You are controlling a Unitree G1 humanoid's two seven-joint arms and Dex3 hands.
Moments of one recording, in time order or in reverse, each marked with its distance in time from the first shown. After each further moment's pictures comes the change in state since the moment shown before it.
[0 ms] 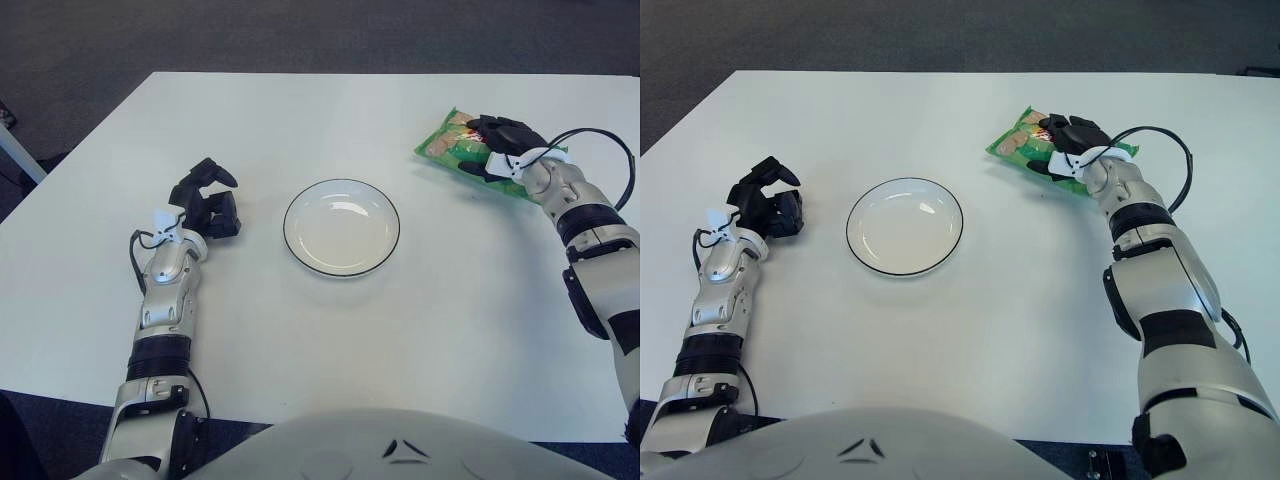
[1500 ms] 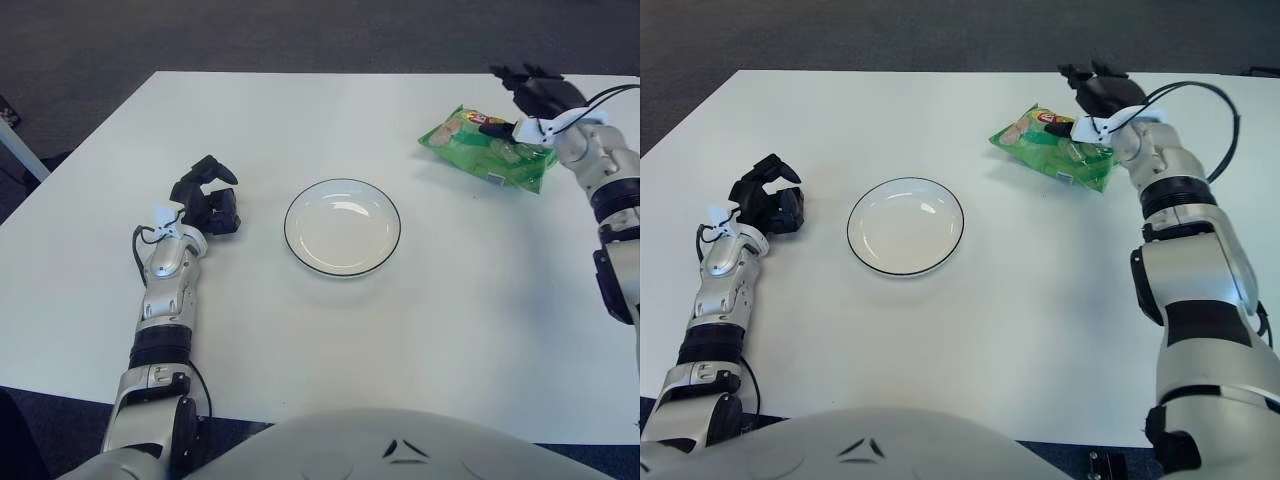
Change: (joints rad) left arm -0.046 0.006 0.019 0.082 -0.012 -0.040 -0.056; right arm -0.097 -0.066 -0.076 -0.074 -0.063 -0.098 -0.001
